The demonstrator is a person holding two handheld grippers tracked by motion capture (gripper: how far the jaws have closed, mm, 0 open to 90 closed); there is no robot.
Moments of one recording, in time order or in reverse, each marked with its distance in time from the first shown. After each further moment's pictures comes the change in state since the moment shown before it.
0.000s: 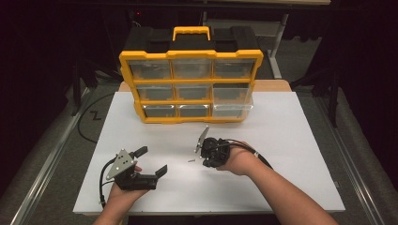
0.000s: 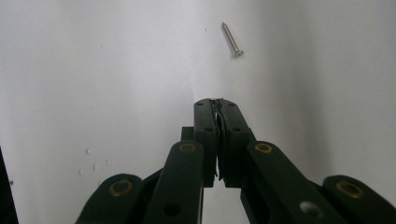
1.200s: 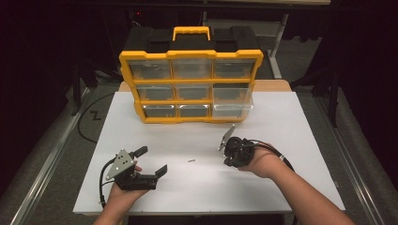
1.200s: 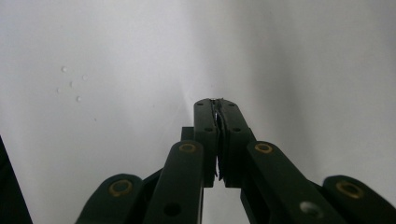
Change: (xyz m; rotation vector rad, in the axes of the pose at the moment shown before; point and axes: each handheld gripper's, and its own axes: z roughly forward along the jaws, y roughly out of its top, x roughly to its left) left arm 0.000 0.000 0.000 -0.007 -0.002 -0.001; right arm -0.005 -0.058 -0.028 0.023 -0.043 0.116
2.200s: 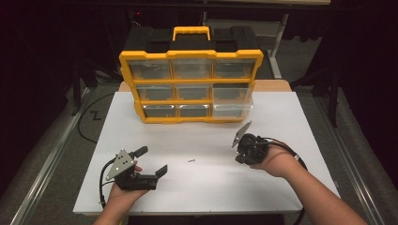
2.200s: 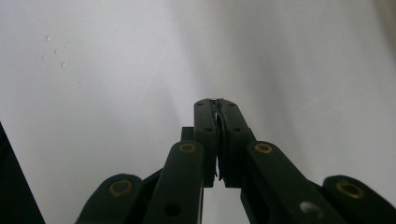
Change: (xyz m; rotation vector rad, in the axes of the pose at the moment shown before) left arm -0.001 0.000 0.000 -0.006 0.000 0.000; right arm -0.009 -0.025 -0.023 0.003 -0.038 0.056
